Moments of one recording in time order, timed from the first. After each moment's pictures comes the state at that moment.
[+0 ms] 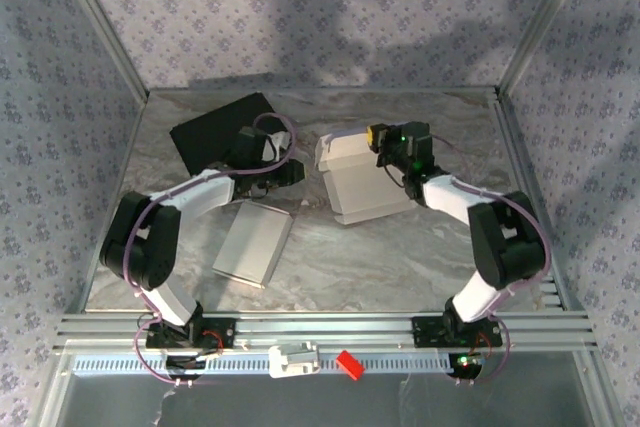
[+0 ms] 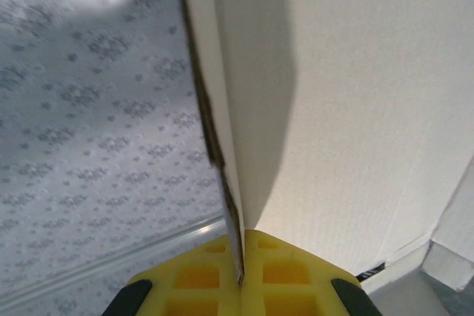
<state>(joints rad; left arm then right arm) -0.45 1.65 1.00 -0.07 0.44 -0.61 0.32 1.60 0.90 0.44 -0.16 1.76</state>
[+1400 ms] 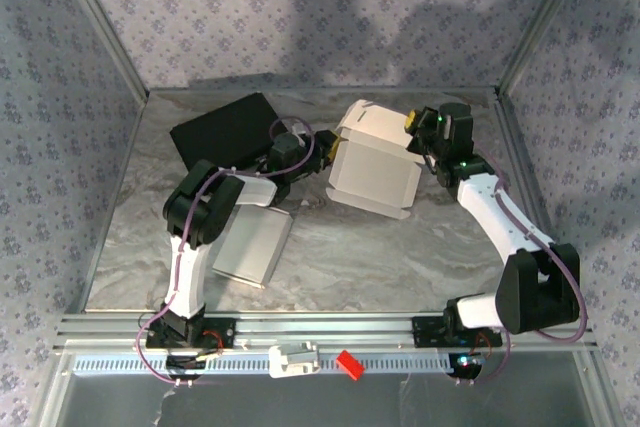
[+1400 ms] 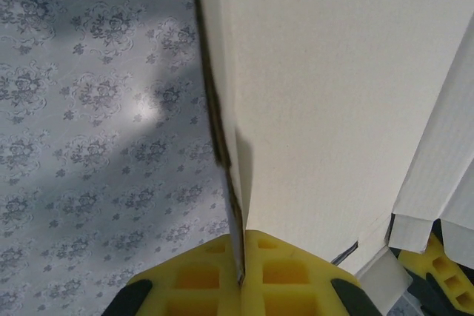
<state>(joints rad) -0.59 2.09 1.12 0.86 0.27 -1.62 0.19 1.35 1.01 0.00 -0.07 2.08</state>
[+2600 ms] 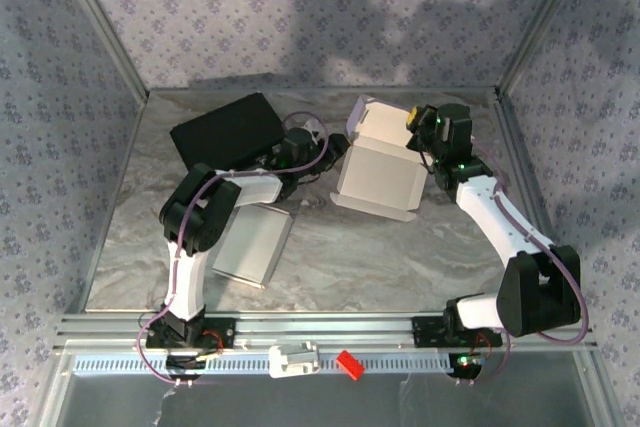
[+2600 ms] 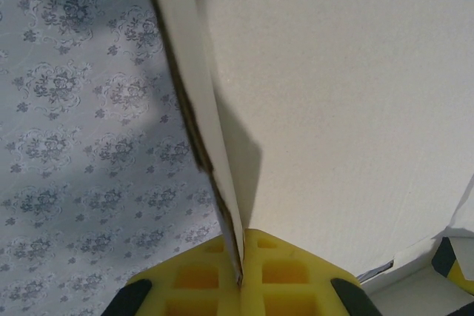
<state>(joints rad) -0.64 2.03 1.19 0.56 0.25 -1.22 0.21 1.34 1.00 0.05 0.00 2.08</state>
